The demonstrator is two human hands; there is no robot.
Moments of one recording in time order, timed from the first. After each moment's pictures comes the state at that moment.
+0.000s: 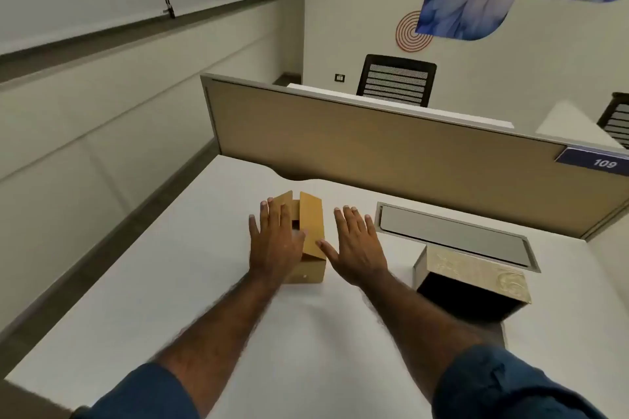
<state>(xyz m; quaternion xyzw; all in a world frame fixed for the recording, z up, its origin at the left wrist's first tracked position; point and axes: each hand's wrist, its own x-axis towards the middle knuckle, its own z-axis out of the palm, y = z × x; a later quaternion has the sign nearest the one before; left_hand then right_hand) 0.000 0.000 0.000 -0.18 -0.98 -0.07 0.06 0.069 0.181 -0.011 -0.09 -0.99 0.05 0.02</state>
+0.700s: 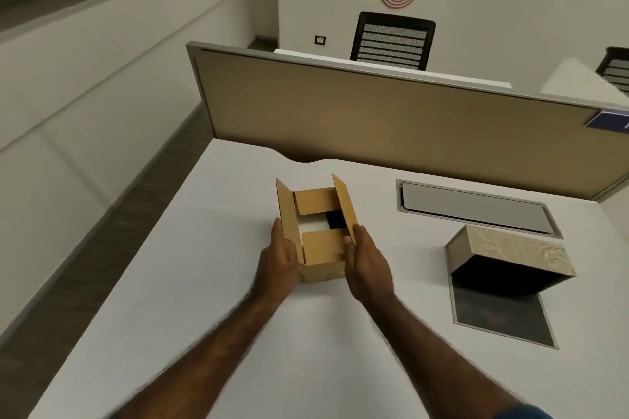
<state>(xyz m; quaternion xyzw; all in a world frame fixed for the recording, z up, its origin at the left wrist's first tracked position) -0.035 -0.085 -0.042 -0.12 -0.87 -0.46 -0.12 0.049 0.089 -0.079 -0.26 -0.91 0.30 0.12</state>
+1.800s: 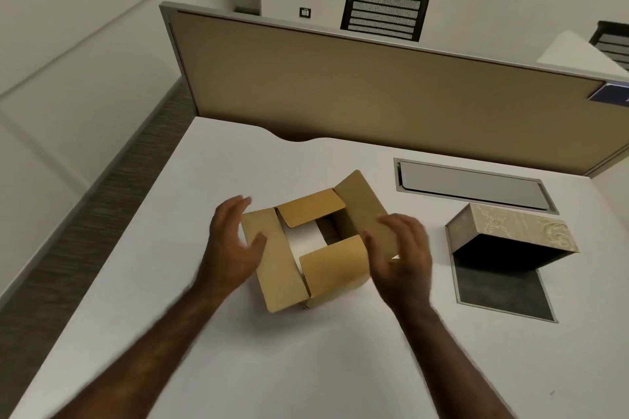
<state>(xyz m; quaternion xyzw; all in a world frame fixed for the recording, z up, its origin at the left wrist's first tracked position) -0.085 -0.158 -0.051 -0.24 -0.86 -0.45 0.00 0.089 0.088 -0.047 -0.16 -0.87 0.21 0.42</state>
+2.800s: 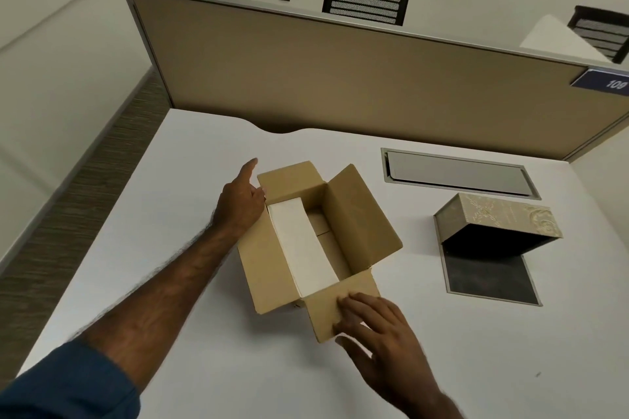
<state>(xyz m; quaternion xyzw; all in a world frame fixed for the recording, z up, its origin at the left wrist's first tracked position) -0.161 -0.078 -0.055 -0.19 -0.89 -0.39 -0.12 0.192 0.039 -0.096 -0.06 -0.97 0.18 0.12</state>
